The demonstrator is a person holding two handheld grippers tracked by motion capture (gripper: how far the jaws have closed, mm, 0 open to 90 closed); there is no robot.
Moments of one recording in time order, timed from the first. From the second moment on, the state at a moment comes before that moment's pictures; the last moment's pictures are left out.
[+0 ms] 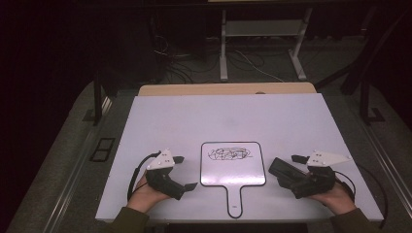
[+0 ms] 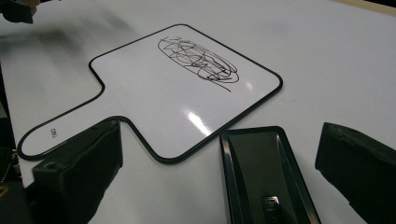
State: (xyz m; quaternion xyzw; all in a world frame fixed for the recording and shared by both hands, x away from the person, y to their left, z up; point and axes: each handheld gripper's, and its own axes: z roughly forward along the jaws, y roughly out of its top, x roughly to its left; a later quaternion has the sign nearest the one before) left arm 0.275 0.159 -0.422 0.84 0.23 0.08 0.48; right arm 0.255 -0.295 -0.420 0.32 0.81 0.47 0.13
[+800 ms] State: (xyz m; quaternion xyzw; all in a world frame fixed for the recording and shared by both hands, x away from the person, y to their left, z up) left arm 0.273 0.161 -0.423 0.84 0.24 0.08 0.47; right arm 0.263 -0.301 -0.416 0.32 0.83 0.45 0.12
